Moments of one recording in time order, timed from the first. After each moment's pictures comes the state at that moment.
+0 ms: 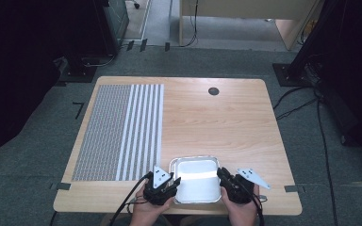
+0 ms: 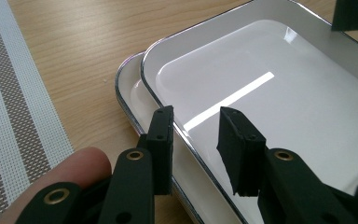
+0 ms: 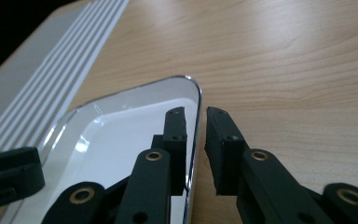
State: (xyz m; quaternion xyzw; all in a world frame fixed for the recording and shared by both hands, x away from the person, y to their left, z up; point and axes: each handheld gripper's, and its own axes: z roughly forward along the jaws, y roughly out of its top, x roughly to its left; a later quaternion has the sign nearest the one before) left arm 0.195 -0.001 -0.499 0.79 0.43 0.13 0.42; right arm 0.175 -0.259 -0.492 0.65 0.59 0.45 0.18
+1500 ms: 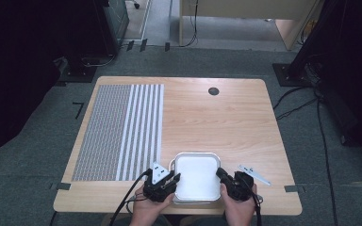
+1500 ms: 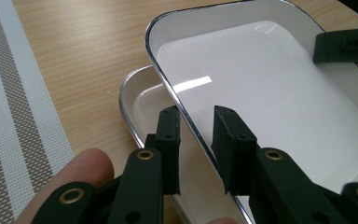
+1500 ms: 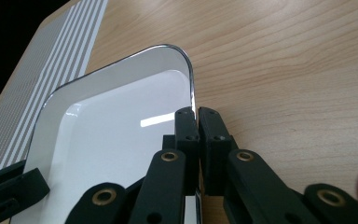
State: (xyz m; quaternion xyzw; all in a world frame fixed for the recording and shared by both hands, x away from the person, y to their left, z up) left arm 0.202 -0.001 -0.487 0.78 0.45 0.13 0.42; right arm 0.184 -0.258 -0.494 0.71 0.53 0.44 0.11
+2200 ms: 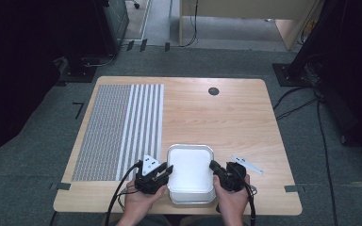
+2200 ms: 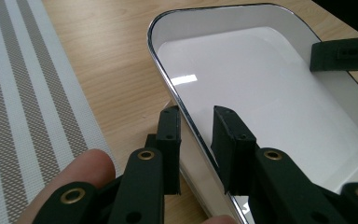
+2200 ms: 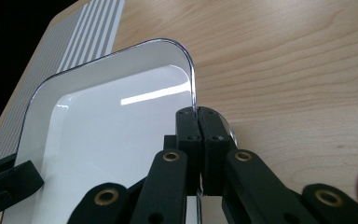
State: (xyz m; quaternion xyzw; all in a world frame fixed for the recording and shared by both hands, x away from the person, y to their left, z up) left arm 0.217 0.022 -0.464 0.77 0.45 0.14 0.43; right arm 0.205 -0.238 -0.474 0.71 0.54 0.44 0.11
